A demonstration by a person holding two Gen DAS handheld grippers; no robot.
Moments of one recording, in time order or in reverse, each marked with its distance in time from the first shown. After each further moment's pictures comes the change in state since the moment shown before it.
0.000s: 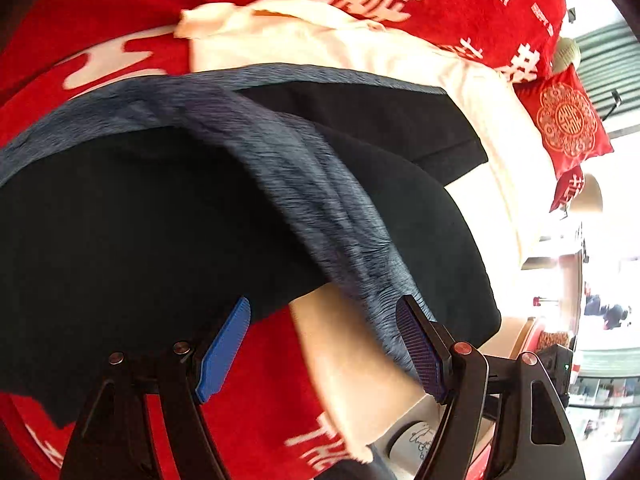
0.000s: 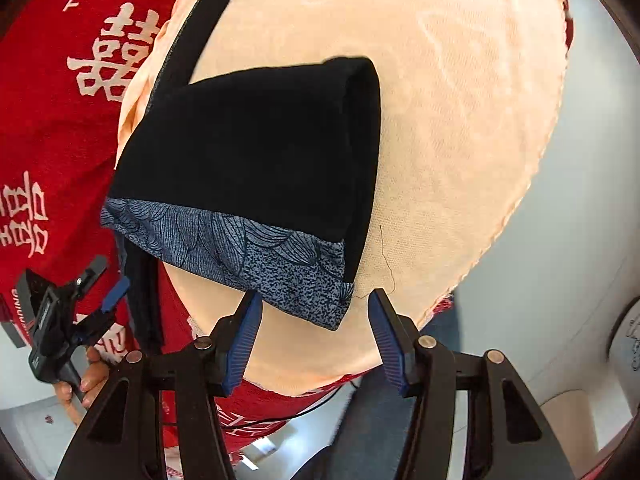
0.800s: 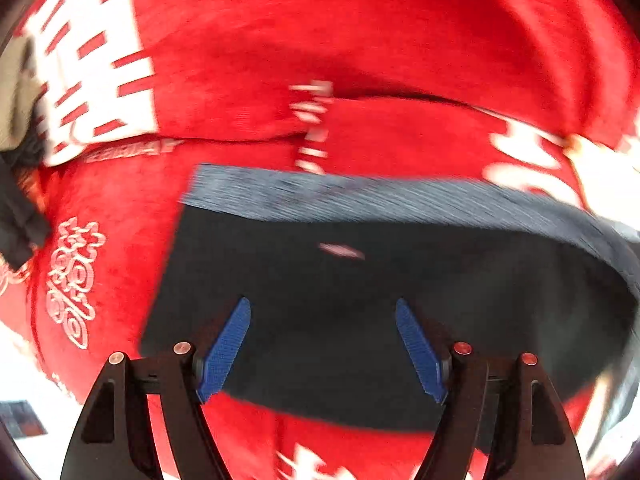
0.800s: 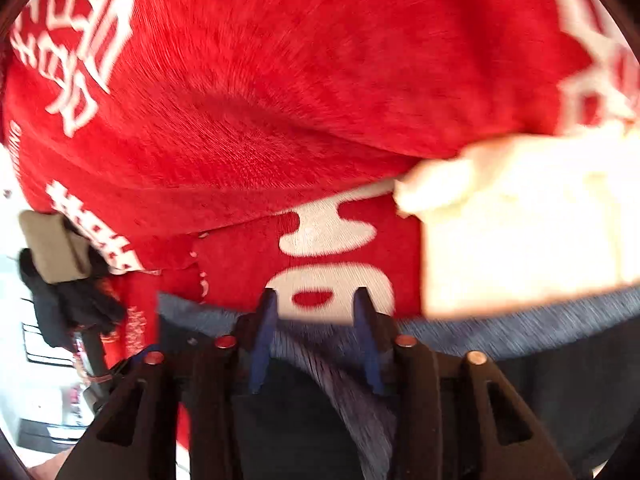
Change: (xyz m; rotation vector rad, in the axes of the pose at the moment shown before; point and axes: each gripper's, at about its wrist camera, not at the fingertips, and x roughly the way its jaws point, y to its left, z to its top) left arm -0.137 0.257 -0.031 -0.344 -0.157 0.587; right arm 0.193 0.418 0.097 -0.789 0.187 0.057
